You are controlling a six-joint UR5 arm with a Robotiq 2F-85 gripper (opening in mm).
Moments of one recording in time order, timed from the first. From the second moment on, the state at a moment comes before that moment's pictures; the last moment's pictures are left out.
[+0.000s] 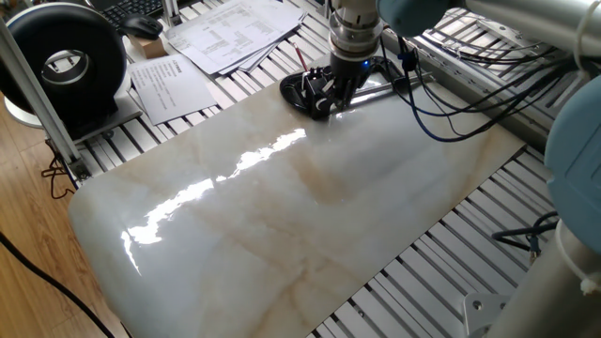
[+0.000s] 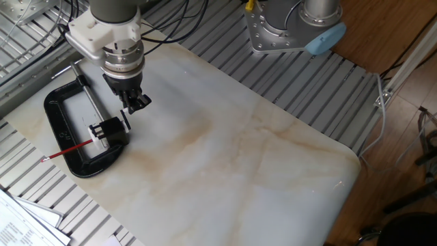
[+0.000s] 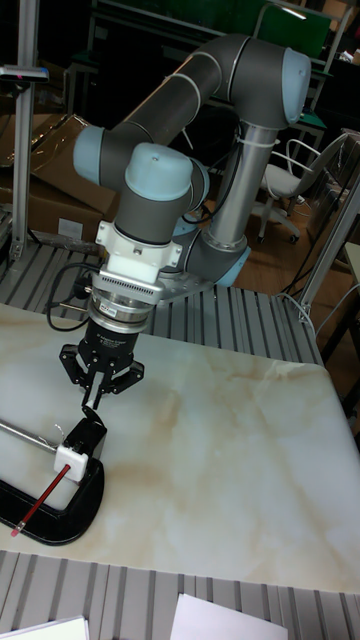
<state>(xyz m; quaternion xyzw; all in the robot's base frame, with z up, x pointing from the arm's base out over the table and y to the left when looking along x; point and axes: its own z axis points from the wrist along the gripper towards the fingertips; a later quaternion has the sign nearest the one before) 0.569 -0.099 0.067 0.02 1.00 -0.03 0.06</state>
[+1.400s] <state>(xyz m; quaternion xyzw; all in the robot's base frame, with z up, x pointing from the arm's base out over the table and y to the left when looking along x) 0.581 -0.077 0.078 0.02 1.00 -0.04 0.05</state>
